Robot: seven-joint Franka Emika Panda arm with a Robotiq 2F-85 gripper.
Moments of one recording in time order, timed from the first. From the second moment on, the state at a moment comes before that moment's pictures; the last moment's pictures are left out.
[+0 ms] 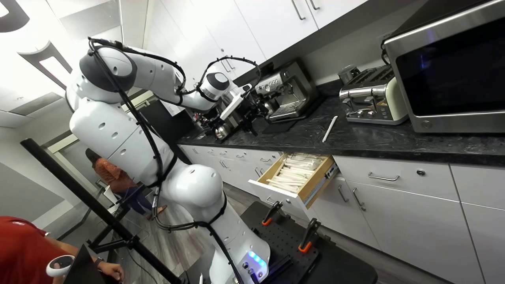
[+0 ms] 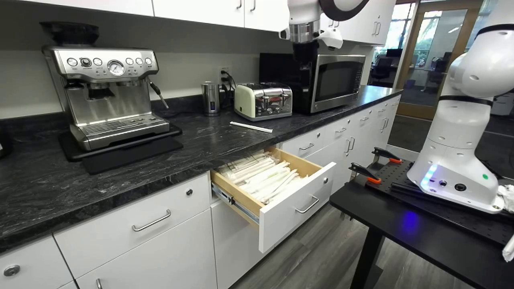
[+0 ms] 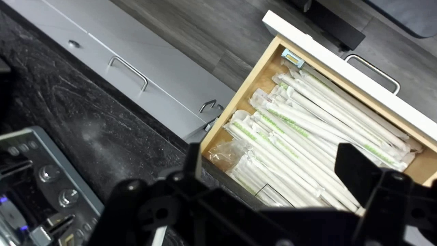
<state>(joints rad) 0.24 -0.24 0.32 -2.39 -0.23 2.05 0.03</state>
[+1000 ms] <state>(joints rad) 0.25 0.02 0.30 -2.38 -0.36 2.35 -0.32</state>
